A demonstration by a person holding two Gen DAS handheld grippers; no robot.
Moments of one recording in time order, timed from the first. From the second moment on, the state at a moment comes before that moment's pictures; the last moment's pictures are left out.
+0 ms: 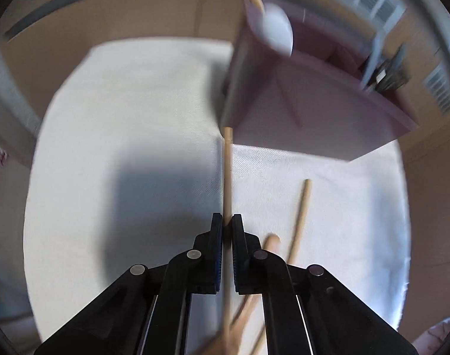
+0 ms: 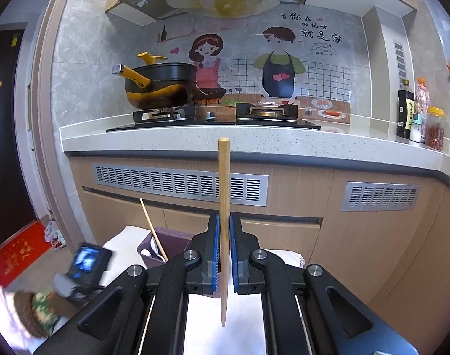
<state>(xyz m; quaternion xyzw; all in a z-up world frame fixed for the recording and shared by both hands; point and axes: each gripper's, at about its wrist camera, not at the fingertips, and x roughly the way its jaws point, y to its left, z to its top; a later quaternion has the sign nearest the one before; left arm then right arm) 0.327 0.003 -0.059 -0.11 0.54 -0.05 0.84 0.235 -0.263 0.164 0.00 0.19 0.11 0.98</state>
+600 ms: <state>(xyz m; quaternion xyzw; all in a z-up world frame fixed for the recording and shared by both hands) 0.323 -0.009 0.205 -0.12 0.11 -0.13 0.98 0.290 -0.230 0.211 0.02 0.14 0.11 0.98</state>
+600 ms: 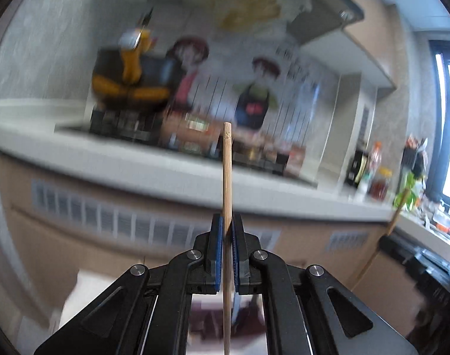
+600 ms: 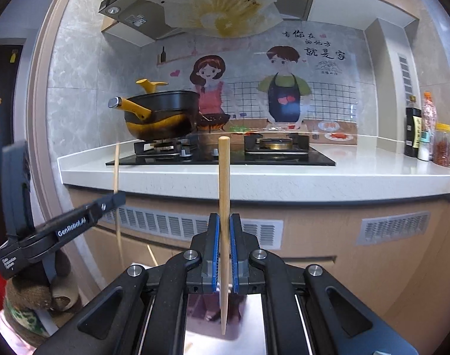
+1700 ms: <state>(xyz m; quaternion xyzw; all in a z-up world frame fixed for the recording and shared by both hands) 0.375 -0.006 0.021 -0.09 0.29 -0.08 0.95 0.367 -0.198 0.050 -0.05 0.32 0.08 0.94</state>
